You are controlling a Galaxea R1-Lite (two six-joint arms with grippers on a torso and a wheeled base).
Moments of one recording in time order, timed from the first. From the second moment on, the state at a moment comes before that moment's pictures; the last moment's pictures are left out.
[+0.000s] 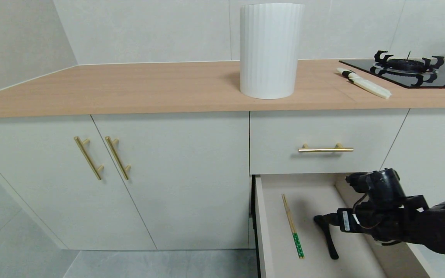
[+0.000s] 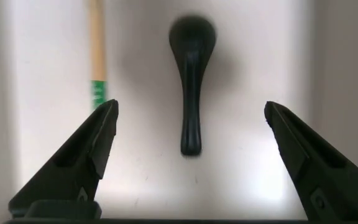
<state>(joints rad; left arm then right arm) 0.00 0.00 0.00 0.00 0.00 0.00 0.32 1.87 -0.61 -0.45 -0.15 0.27</state>
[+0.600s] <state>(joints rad) 0.00 0.00 0.00 0.00 0.00 0.01 0.42 1.47 -0.62 -0.09 -0.10 0.22</state>
